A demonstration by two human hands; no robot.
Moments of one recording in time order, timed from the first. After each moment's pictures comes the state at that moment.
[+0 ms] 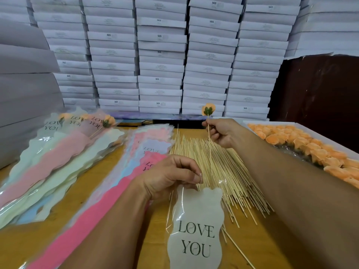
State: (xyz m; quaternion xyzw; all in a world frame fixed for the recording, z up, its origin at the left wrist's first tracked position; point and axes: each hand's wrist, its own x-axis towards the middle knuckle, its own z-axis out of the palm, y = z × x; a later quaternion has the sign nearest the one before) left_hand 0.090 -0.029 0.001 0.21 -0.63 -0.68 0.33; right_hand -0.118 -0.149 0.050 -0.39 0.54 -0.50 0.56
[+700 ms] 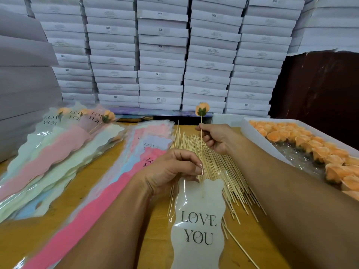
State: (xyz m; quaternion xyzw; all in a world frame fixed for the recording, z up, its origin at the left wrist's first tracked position) left_hand 0.088 -0.030 0.000 0.23 -0.60 -0.67 0.36; right_hand -0.098 -0.139 0.025 -0.41 0.54 -0.48 0.55
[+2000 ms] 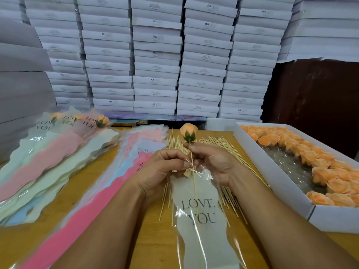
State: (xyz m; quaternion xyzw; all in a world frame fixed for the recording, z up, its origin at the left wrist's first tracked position) left_hand 0.085 -0.035 -0.004 0.26 -0.57 -0.64 0.44; right_hand -0.091 -0.045 0.015 -0.46 0.38 -0.48 0.64
